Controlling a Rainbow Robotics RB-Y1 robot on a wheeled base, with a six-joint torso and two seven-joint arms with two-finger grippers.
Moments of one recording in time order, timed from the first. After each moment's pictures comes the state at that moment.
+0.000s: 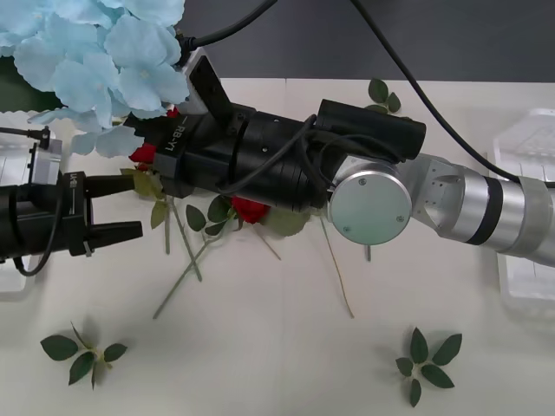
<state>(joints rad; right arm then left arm) -0.96 -0.64 1.07 -1.84 -1.61 -0.05 2.23 -0.21 0.34 0.50 -1.61 1.63 1.69 -2.69</state>
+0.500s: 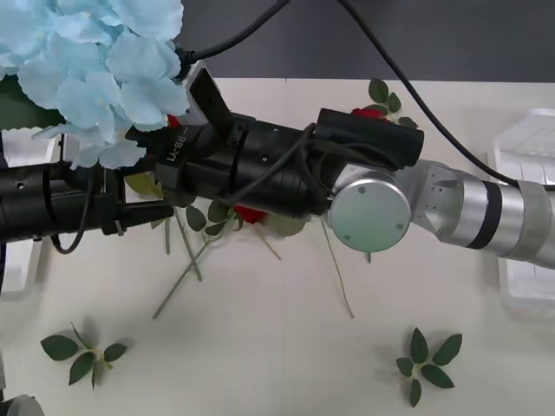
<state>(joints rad) -0.96 -0.65 1.11 -1.85 -1.61 -0.06 2.23 -0.30 0.24 0.48 -1.61 1.61 1.68 -2.69</state>
